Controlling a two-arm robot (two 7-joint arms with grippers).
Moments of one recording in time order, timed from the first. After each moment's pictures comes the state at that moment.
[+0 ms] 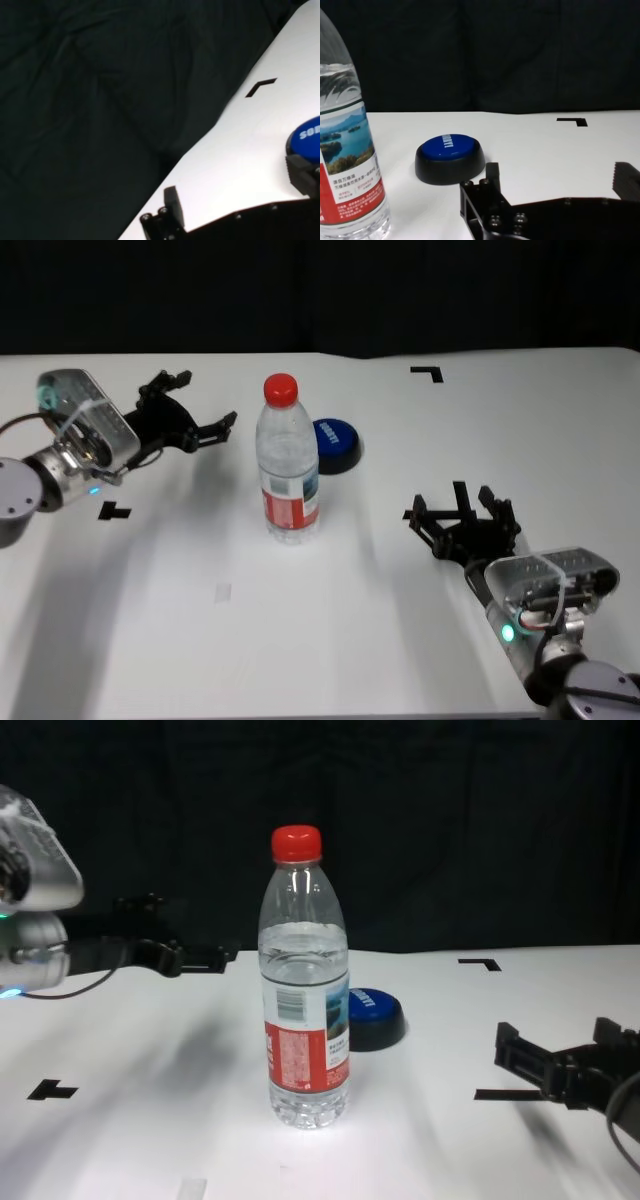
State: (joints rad) left arm -0.65 0.37 0.40 -0.92 0.12 -0.32 -0.46; right arm -0.06 0.16 -0.26 -1.64 0.19 -0.04 -0.06
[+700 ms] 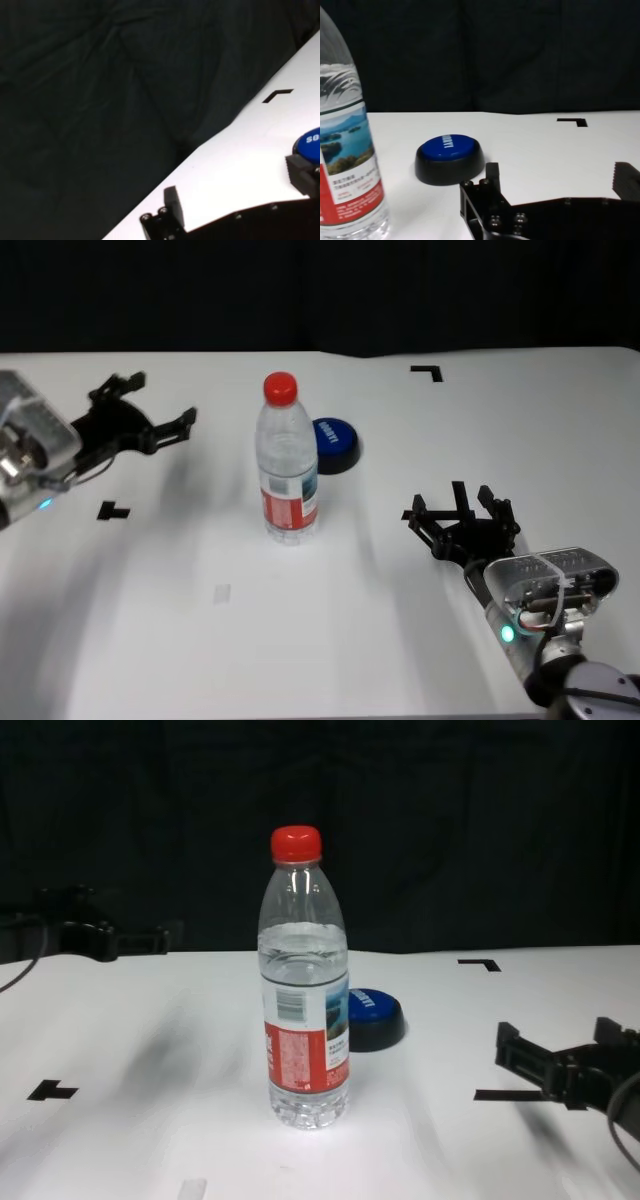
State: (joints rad) left arm -0.48 0.48 0.31 -1.18 -0.02 -0.18 -0.48; right arm -0.06 0.16 -0.26 -1.64 0.19 -0.04 -0.06
